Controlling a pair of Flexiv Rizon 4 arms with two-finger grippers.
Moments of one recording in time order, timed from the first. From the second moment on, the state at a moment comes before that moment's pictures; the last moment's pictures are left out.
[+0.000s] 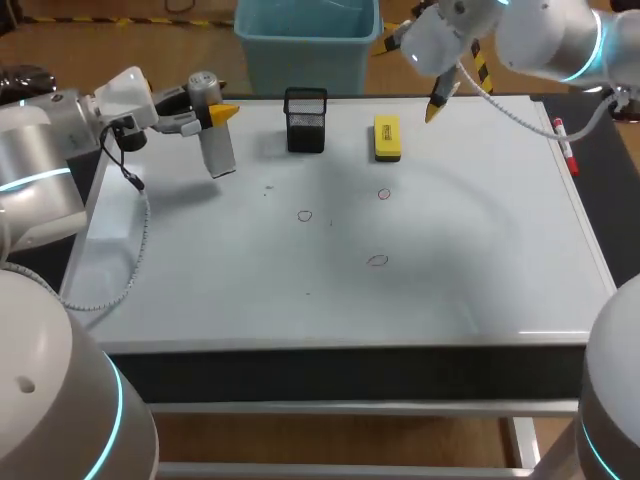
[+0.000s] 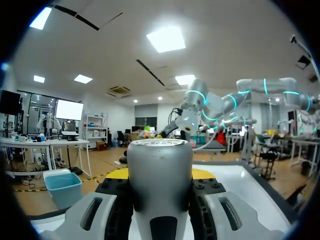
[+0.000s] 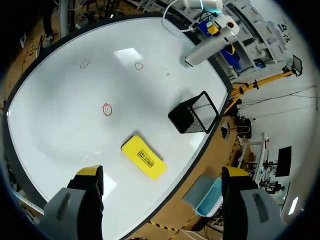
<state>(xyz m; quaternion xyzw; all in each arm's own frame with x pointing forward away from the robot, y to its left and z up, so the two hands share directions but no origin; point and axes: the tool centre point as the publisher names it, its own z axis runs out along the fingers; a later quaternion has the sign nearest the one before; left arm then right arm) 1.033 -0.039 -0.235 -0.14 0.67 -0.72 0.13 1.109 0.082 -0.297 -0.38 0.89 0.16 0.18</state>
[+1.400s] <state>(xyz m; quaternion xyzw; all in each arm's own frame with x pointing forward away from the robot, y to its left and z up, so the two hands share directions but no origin) 1.033 -0.039 -0.235 -0.14 0.67 -0.72 0.13 1.107 0.076 -0.393 -0.63 0.78 0.00 -0.04</state>
